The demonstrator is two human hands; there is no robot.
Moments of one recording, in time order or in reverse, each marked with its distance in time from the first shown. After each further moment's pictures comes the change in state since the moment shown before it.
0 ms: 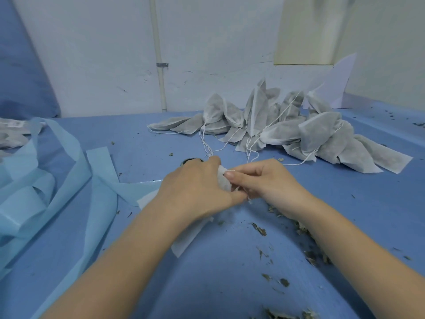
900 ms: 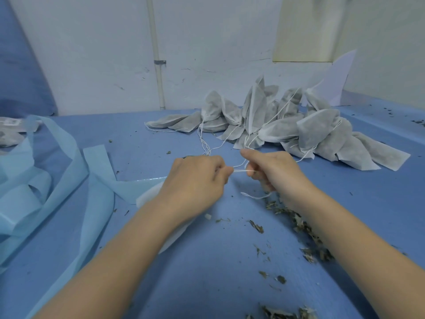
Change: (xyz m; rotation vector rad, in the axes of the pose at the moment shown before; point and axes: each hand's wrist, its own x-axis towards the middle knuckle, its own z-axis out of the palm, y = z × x) left_hand 0.003 -0.003 0.007 -0.208 0.160 0.167; right_hand 0.005 -0.008 -0.010 -0.065 0.331 0.180
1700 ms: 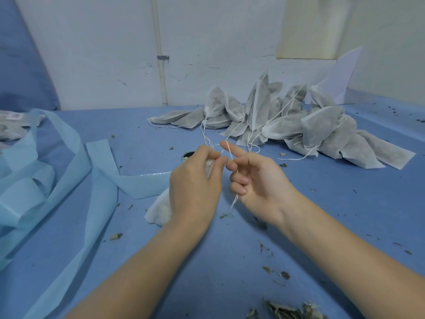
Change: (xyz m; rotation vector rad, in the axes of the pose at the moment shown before) left_hand -0.010 -0.005 0.039 -0.391 0.593 -0.154; right_hand -0.012 -0.001 0.039 0.893 -0.285 0.195
